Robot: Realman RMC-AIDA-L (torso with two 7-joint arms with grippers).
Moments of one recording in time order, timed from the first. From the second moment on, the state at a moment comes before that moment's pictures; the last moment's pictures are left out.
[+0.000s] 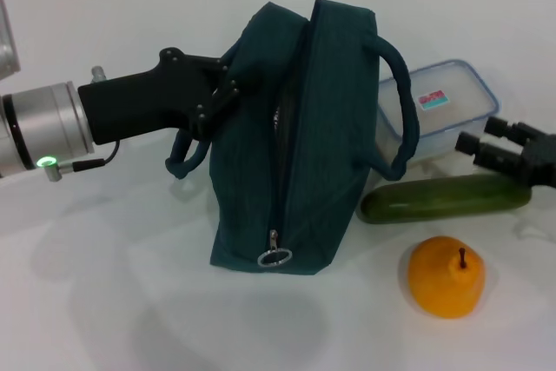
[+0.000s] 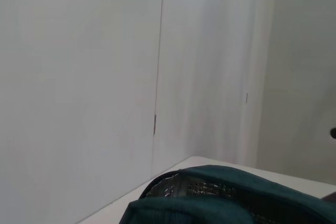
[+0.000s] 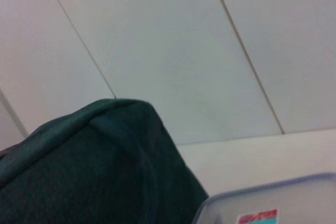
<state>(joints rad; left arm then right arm) -0.40 -2.07 0.98 0.73 1.55 1.47 -1.22 0.43 1.95 -1.30 -0.30 -1.07 -1.28 1.23</state>
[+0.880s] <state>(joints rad) -0.42 -2.08 0.98 0.72 1.55 1.48 -1.18 0.39 2.00 -0.99 -0.17 -0.95 -1.34 1.49</state>
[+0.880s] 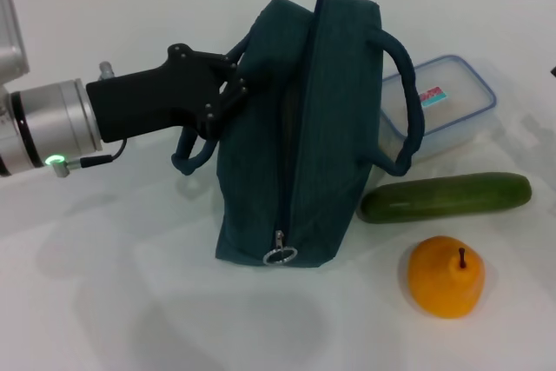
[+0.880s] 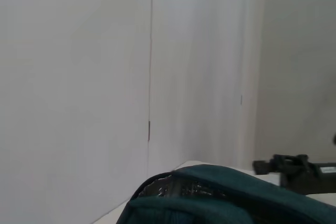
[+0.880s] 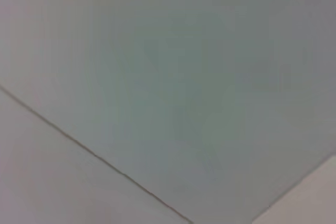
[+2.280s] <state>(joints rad) -0.43 -2.09 0.98 0.60 1.49 1.51 -1.02 0.63 2.02 -1.14 -0.14 -0.95 -0.99 1.90</state>
